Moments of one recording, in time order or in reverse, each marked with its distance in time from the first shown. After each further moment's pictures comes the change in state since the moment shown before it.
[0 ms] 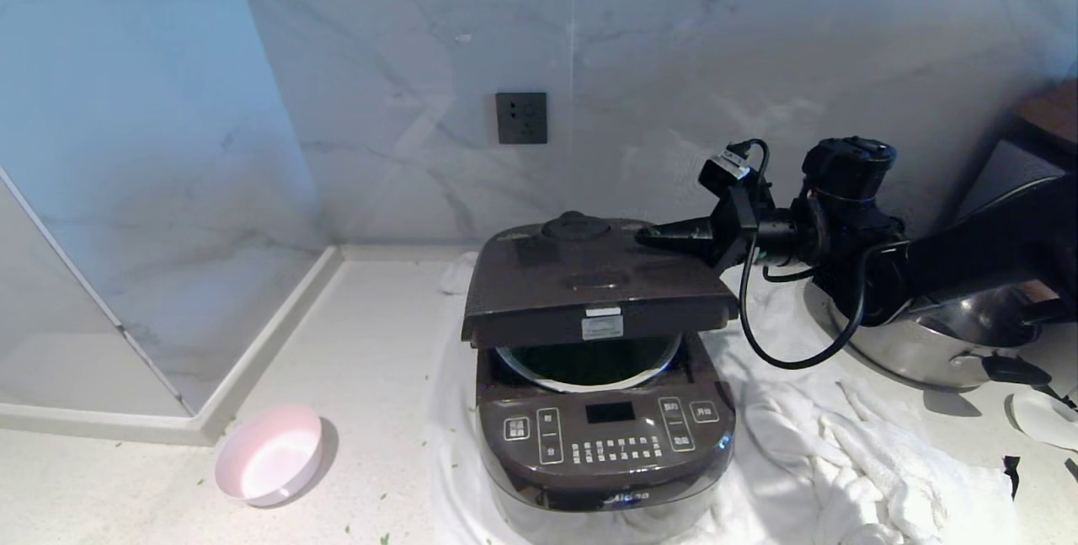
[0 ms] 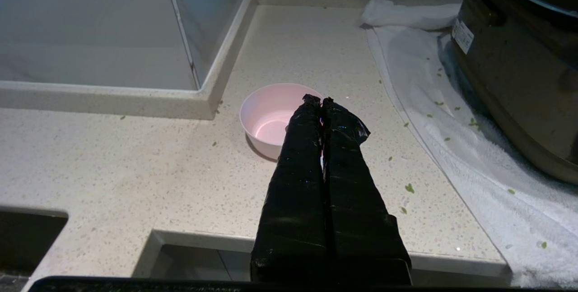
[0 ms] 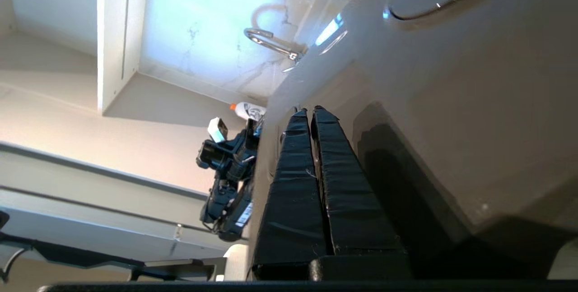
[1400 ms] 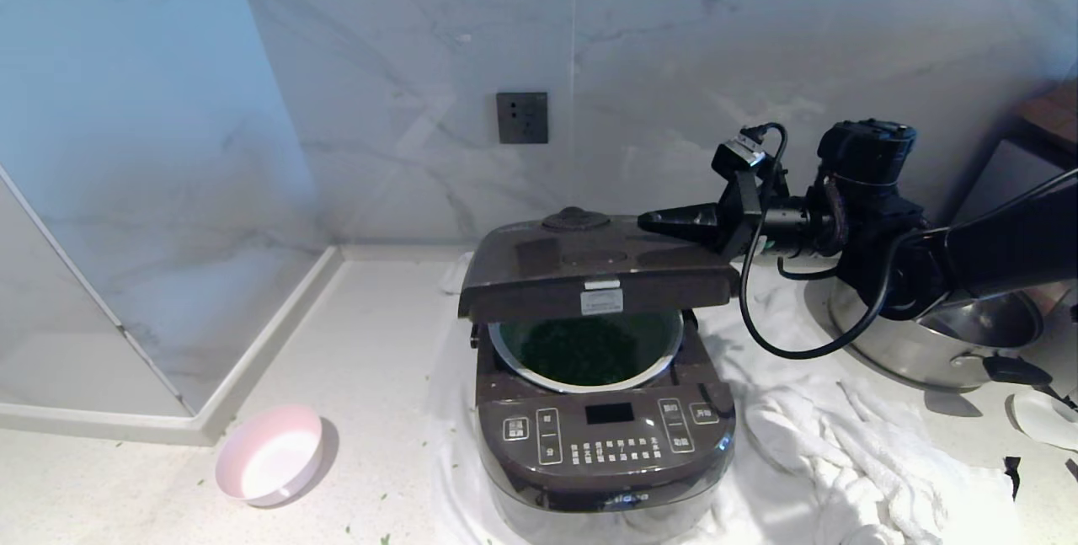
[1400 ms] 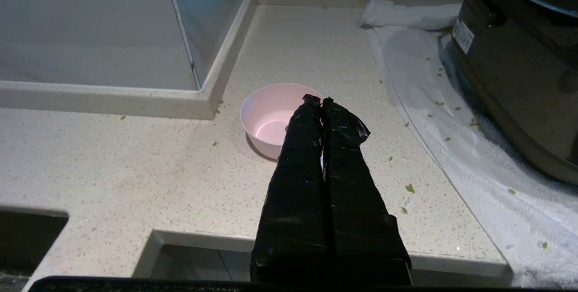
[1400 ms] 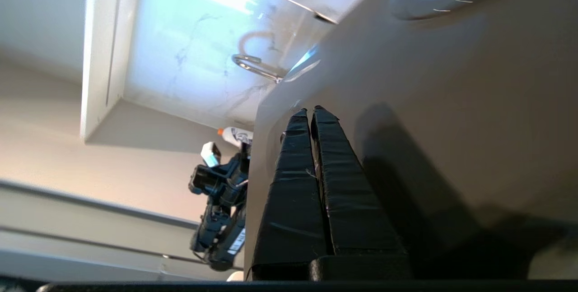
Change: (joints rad) left arm 0.000 0.000 0.000 0.000 0.000 -0.001; right arm 0.006 -0.100 0.017 0.104 -0.116 -0.062
